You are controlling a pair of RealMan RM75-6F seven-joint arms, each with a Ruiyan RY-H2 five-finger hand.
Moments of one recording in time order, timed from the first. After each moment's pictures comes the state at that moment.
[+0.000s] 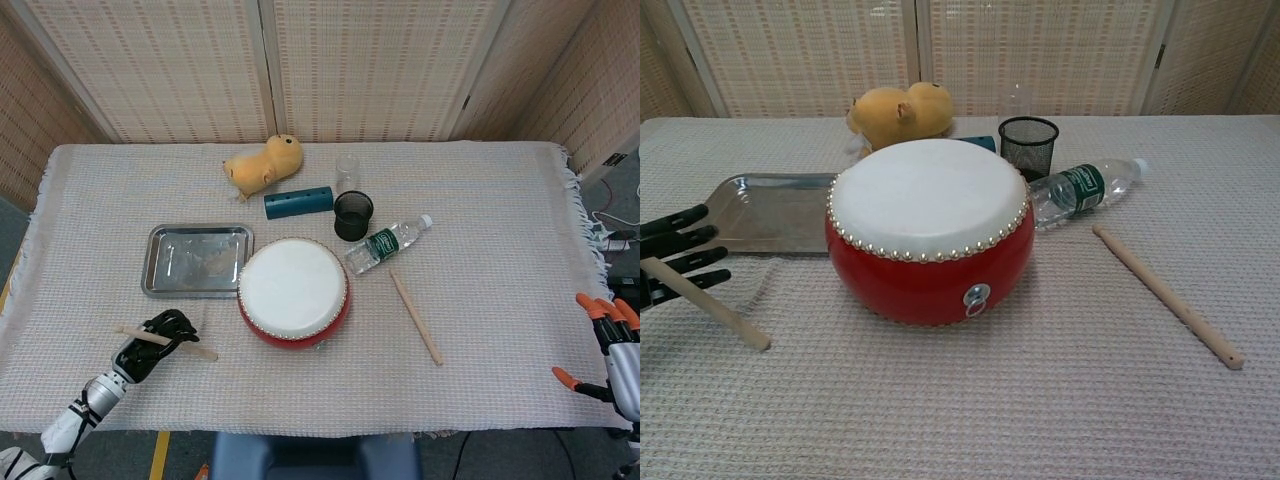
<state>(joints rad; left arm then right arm) -0.46 -1.41 0.13 -1.20 1.68 1.17 -2.14 -0.01 -1.05 0.02 -1.58 -1.58 1.57 0.23</state>
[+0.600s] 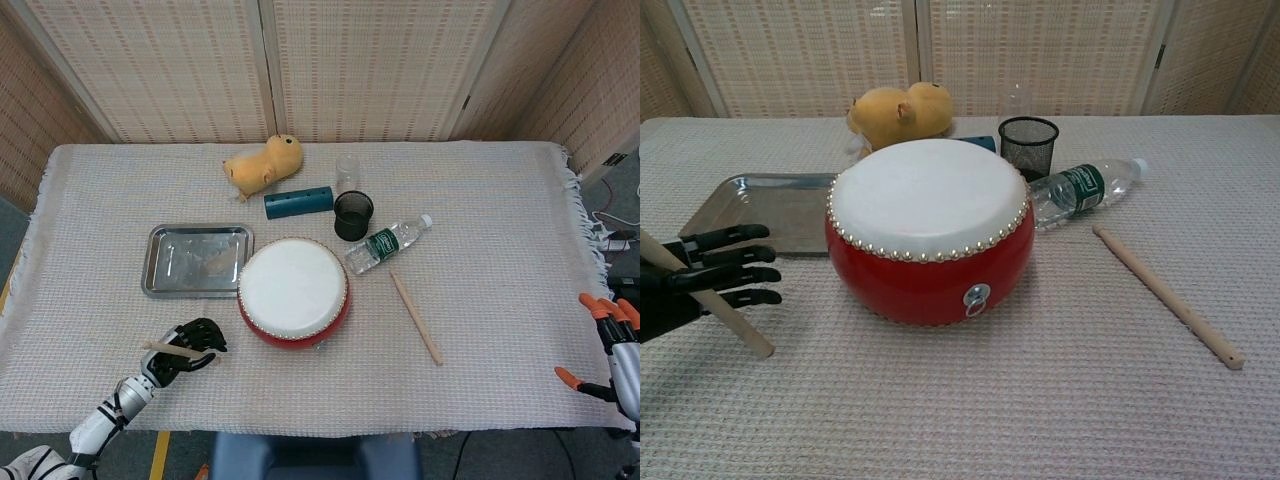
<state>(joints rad) -0.51 -1.44 0.12 -1.35 1.64 1.10 -1.82 -0.01 -1.05 0.02 -1.55 -1.57 1.57 0.26</state>
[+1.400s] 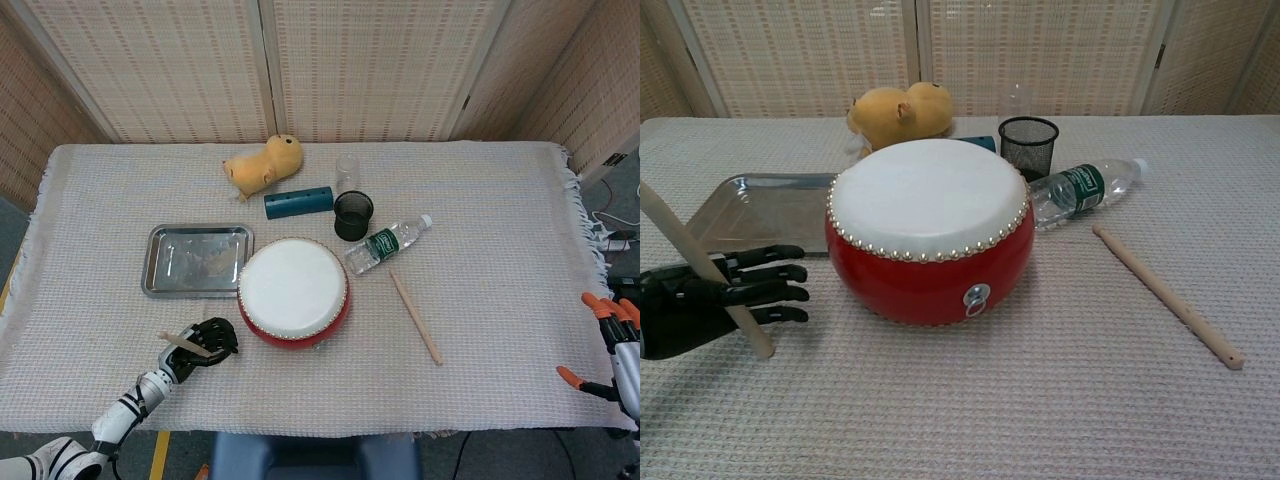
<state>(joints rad) -0.55 -1.49 0.07 -1.37 1.53 0.95 -1.74 -0.01 -1.06 0.03 -1.53 -1.57 1.57 0.28</state>
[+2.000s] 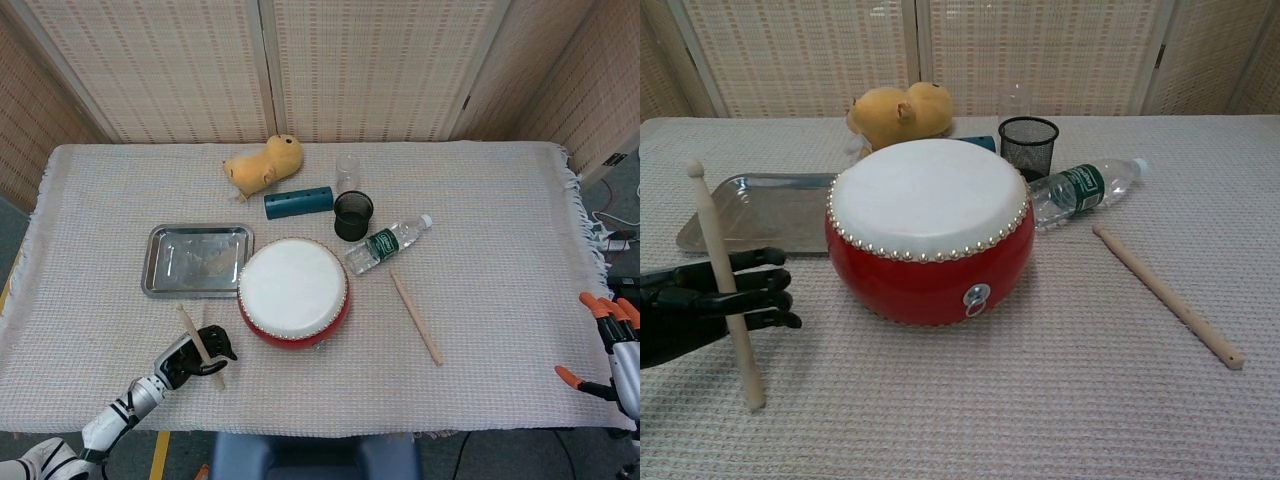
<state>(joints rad) -0.54 -1.51 0.15 -1.24 1.72 1.10 -1.91 -0.01 -1.06 0.03 -1.54 -1.58 1.57 0.28</state>
